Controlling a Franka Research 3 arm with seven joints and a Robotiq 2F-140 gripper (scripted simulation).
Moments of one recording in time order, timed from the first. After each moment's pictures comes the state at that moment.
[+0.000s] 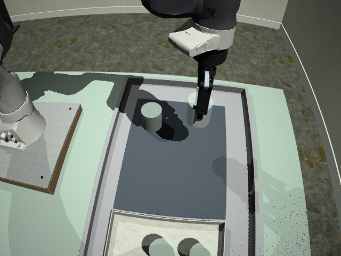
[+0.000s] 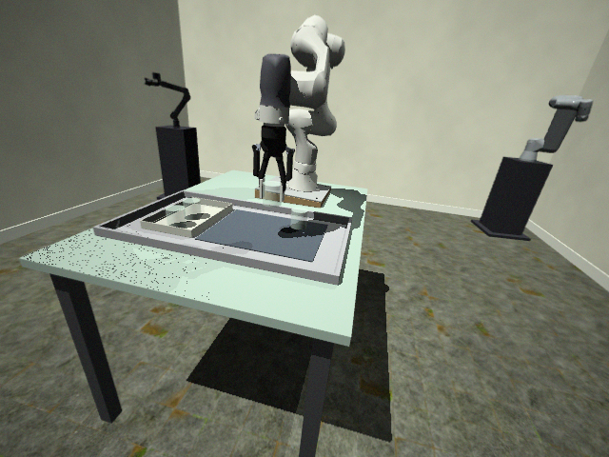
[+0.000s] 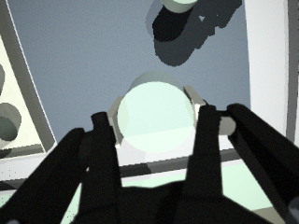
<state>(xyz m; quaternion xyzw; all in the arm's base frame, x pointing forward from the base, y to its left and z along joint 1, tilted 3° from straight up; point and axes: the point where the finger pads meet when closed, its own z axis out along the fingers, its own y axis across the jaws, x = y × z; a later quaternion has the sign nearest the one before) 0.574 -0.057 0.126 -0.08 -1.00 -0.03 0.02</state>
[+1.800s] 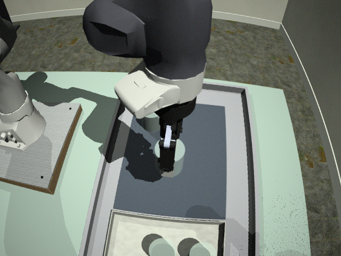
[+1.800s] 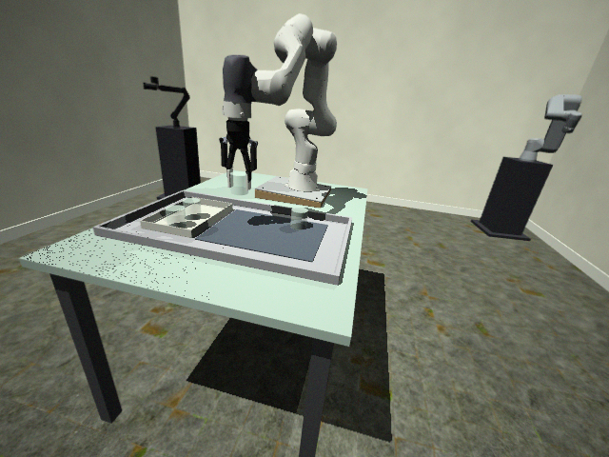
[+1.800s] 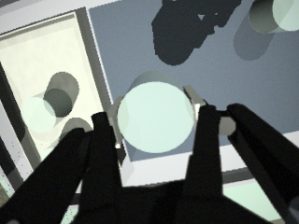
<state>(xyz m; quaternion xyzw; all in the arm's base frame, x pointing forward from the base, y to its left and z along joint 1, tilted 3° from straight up) 0.493 -0.194 0.122 -0.09 -1.00 -0.03 0.02</state>
